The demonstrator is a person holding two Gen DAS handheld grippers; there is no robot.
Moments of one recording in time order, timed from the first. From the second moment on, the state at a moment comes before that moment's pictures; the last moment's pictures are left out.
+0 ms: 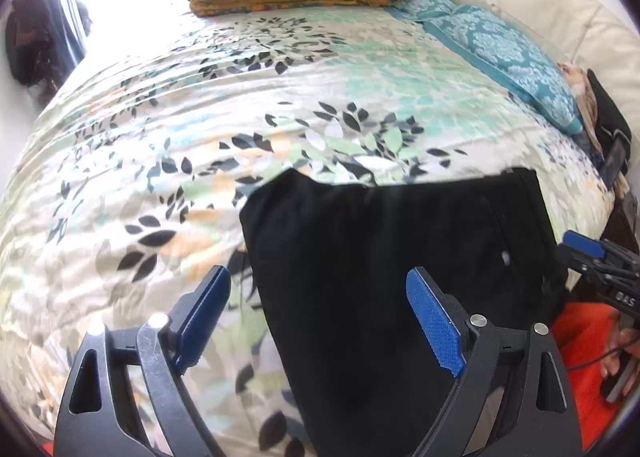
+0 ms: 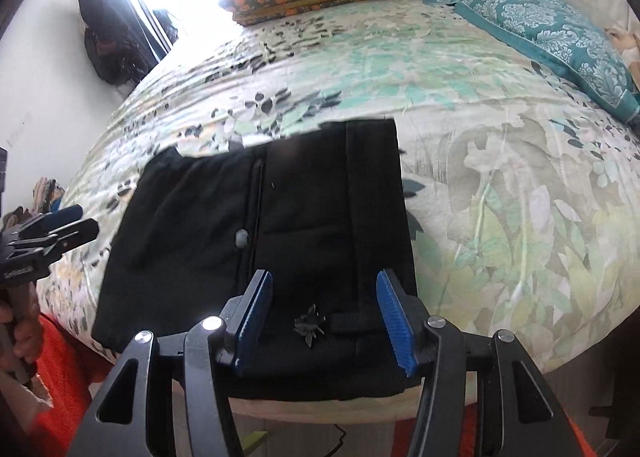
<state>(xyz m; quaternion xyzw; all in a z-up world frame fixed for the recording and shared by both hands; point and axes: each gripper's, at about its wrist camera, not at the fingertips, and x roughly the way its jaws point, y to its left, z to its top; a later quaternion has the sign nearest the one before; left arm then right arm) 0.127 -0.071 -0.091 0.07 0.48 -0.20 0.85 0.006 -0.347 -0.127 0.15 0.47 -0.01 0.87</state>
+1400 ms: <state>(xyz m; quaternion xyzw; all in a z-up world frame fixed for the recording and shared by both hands) 0.015 -0.074 -0.053 0.11 0.43 -0.14 0.89 -0.063 -0.314 -0.095 0.13 0.42 -0.10 0.89</state>
